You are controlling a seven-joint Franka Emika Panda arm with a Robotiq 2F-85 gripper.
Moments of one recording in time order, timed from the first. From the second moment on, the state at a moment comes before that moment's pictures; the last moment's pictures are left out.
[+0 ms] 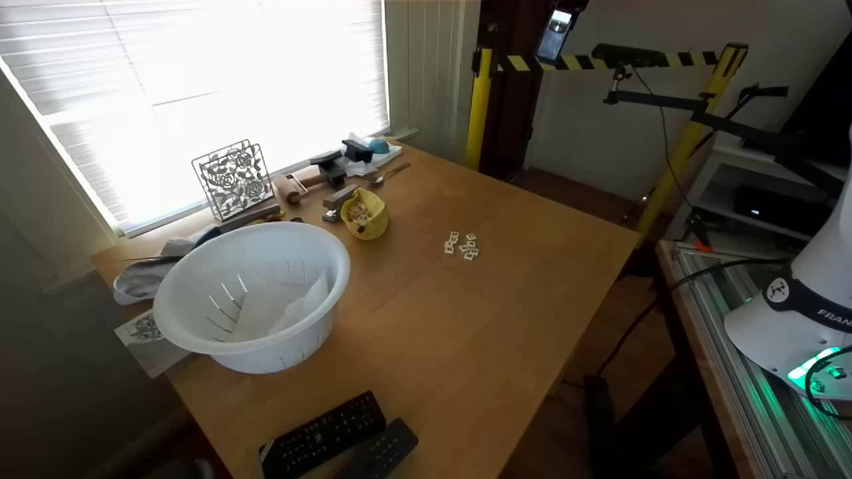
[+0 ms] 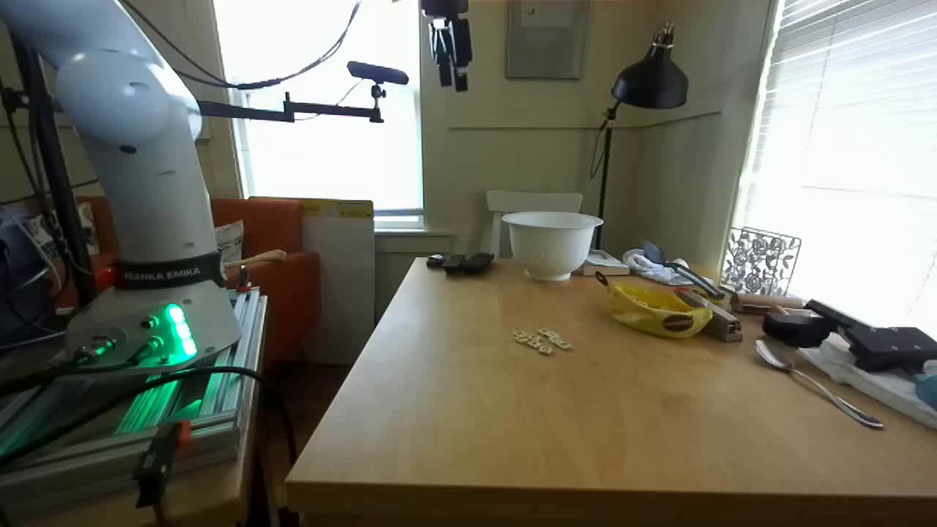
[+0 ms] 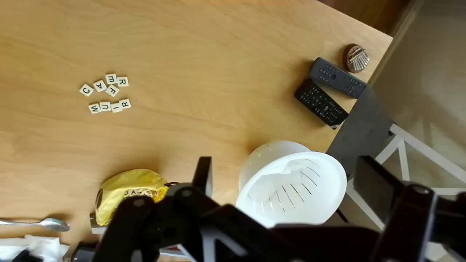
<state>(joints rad) 0.03 -0.51 -0.05 -2.31 0.20 2.02 0.03</state>
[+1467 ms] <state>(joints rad) -0.05 -0.22 -0.04 -2.50 0.11 2.47 0.03</state>
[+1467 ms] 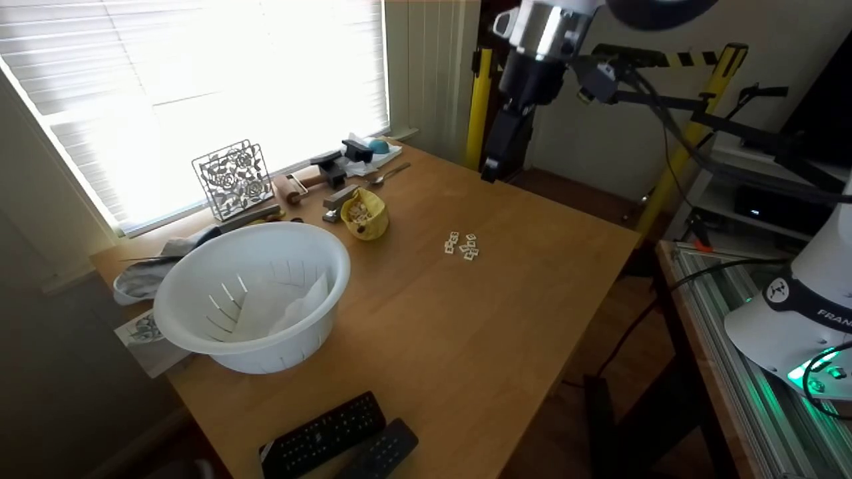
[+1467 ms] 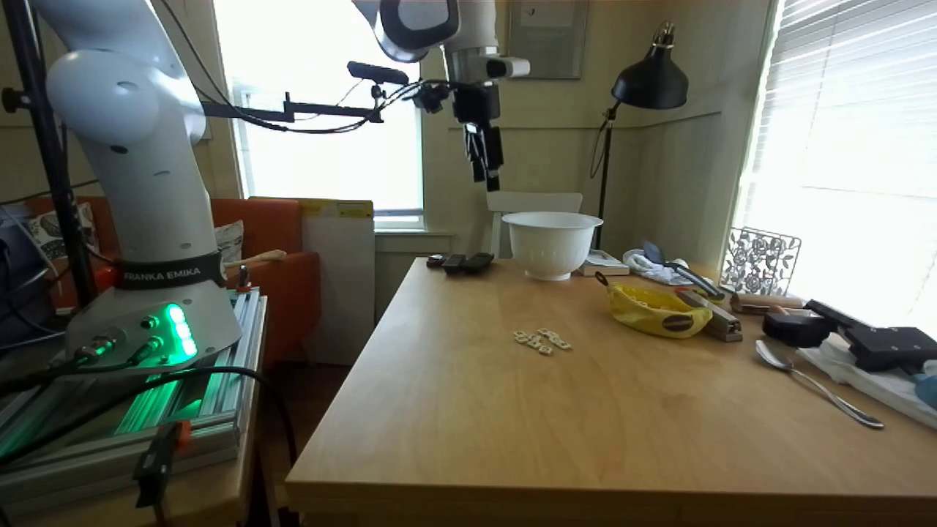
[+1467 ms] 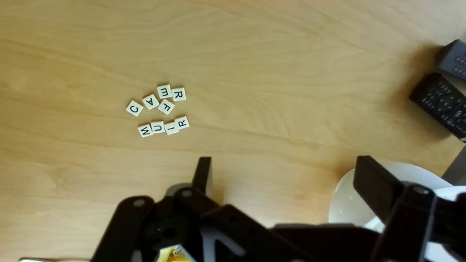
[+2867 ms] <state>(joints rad) -0.10 0.11 -0.12 -2.49 0.03 2.68 -0.09</state>
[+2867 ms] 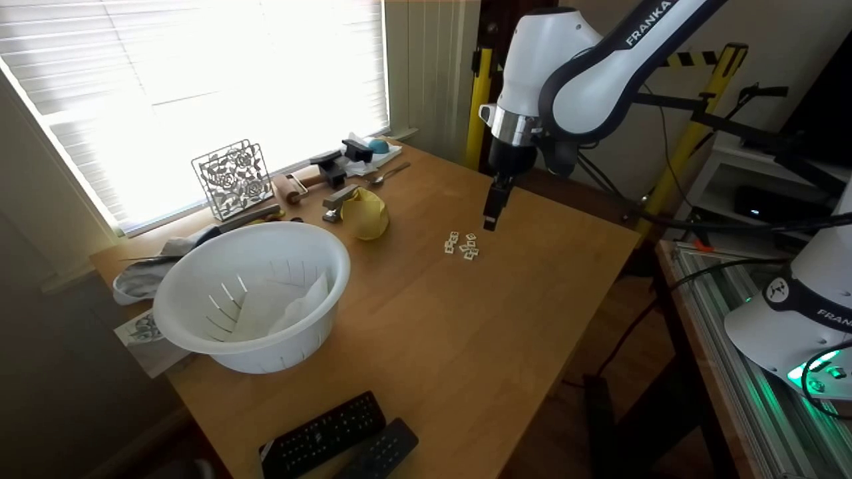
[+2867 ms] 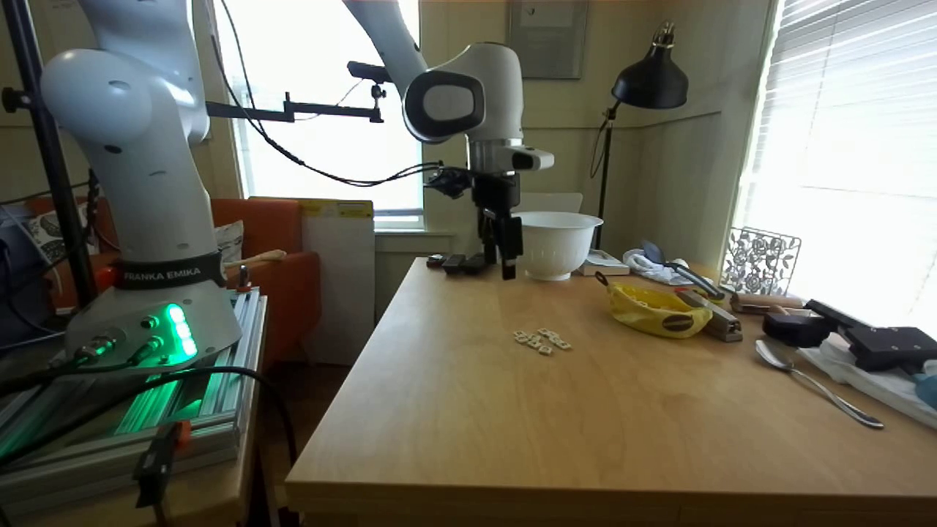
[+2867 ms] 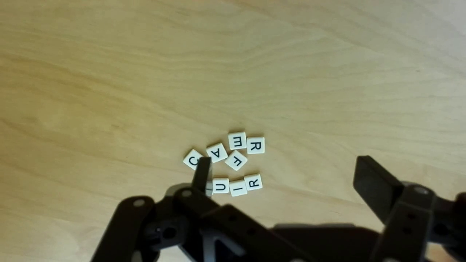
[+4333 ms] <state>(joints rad) -0.40 0.46 0.17 -2.36 0.21 3.04 -0.53</state>
